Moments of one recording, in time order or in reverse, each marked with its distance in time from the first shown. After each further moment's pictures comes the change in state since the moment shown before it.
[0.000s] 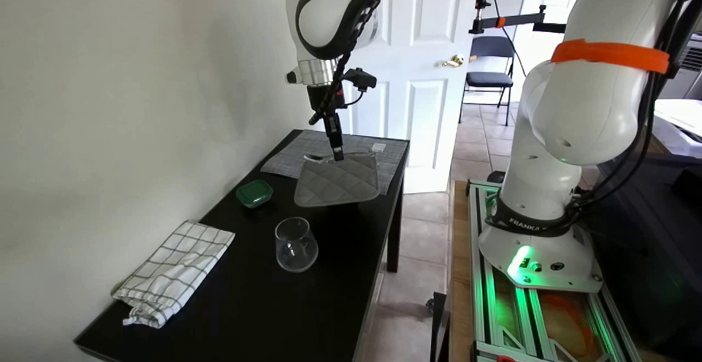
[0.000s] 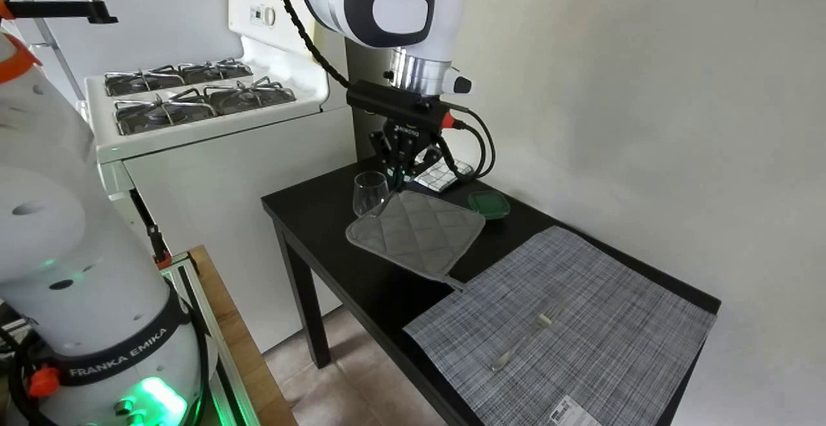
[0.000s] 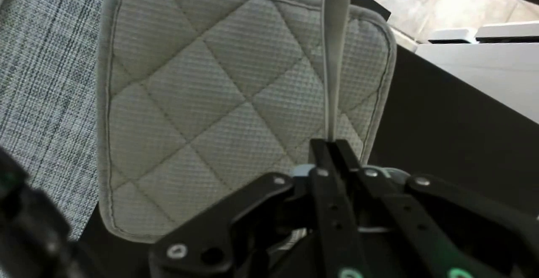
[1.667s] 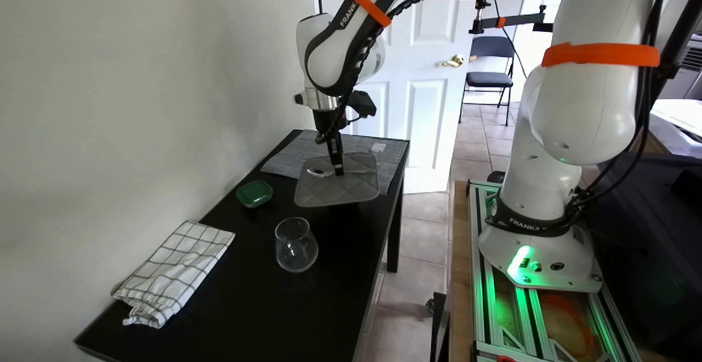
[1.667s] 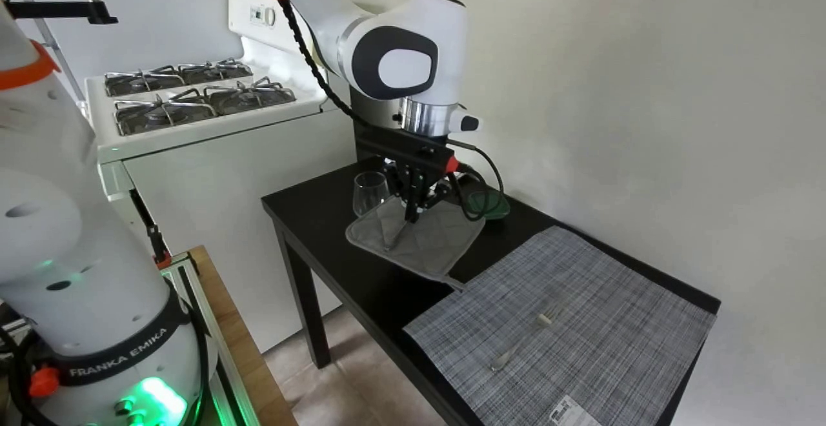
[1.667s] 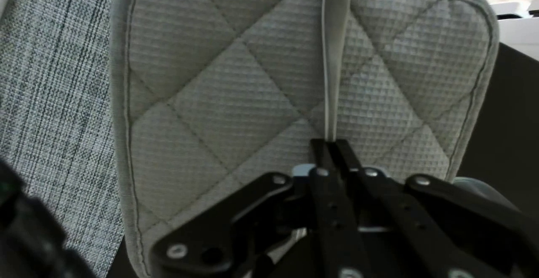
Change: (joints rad) arm -0.024 0.127 -0.013 -0.046 -0.017 0.226 0.034
